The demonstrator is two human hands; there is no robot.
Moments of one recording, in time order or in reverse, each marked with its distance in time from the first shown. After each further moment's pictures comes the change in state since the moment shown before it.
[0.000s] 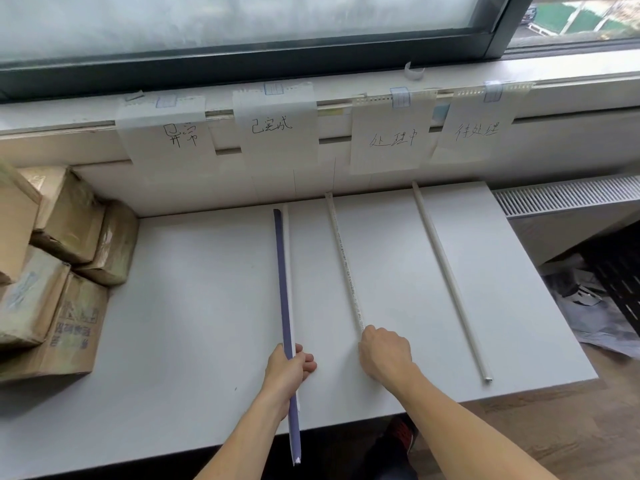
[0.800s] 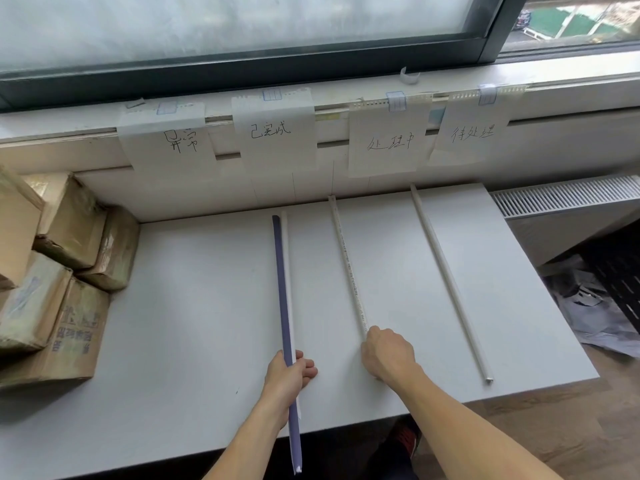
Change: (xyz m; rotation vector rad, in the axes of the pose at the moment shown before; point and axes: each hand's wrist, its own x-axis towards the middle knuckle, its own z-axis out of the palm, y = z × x) left_hand -0.003 -0.007 -0.004 -0.020 -0.022 0.005; right_hand 0.001 0.006 -0.002 0.192 -0.026 0.074
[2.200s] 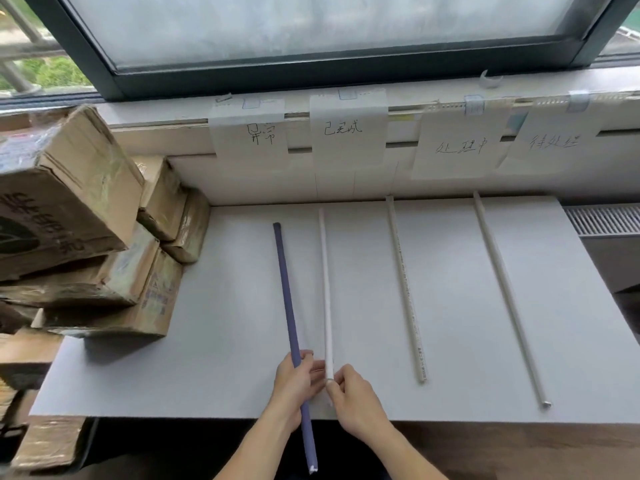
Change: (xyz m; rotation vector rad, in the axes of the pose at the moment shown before) left_hand -0.022 -0.015 -0.063 -0.258 0.079 -0.041; right_hand -0.072 -0.095 0.085 0.633 -0.121 -0.263
